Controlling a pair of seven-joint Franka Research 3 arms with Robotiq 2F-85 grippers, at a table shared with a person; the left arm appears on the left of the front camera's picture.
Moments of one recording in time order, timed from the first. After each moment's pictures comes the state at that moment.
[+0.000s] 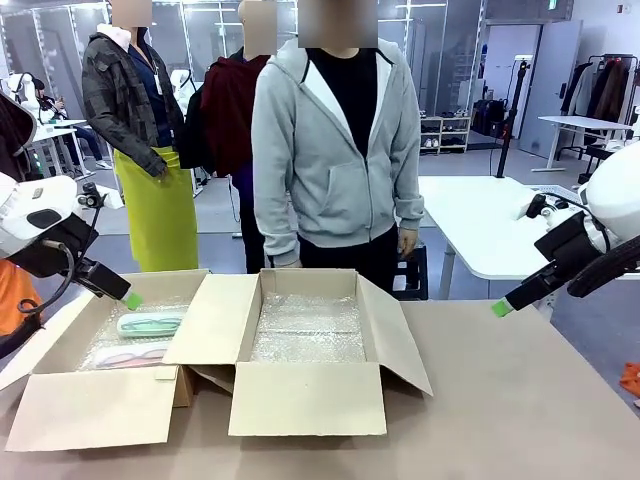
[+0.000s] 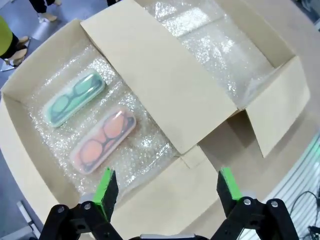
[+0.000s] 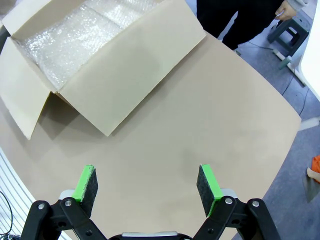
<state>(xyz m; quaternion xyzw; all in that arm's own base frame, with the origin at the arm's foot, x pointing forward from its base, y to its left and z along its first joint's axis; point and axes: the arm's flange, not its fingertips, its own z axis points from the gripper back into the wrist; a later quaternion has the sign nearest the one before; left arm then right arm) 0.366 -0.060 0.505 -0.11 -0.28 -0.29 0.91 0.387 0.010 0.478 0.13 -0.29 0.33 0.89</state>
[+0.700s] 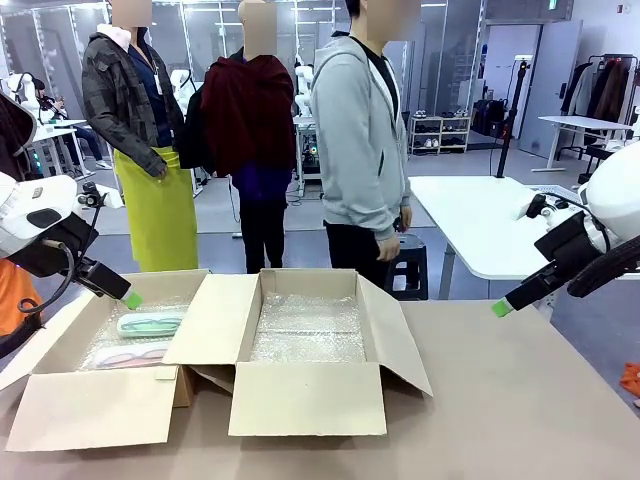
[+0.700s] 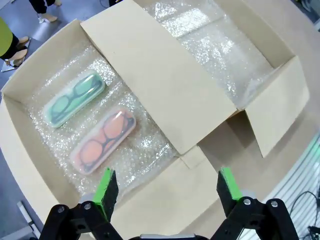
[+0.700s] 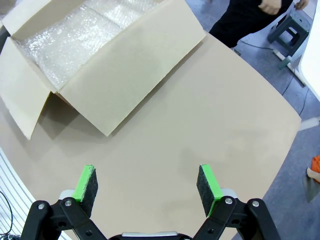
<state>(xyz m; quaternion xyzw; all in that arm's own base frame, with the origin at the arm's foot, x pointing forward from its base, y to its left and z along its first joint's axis) 0.366 -0.060 0.506 -0.11 -0.28 -0.29 0.91 0.387 0.010 0.478 0.13 -0.29 0.33 0.89</state>
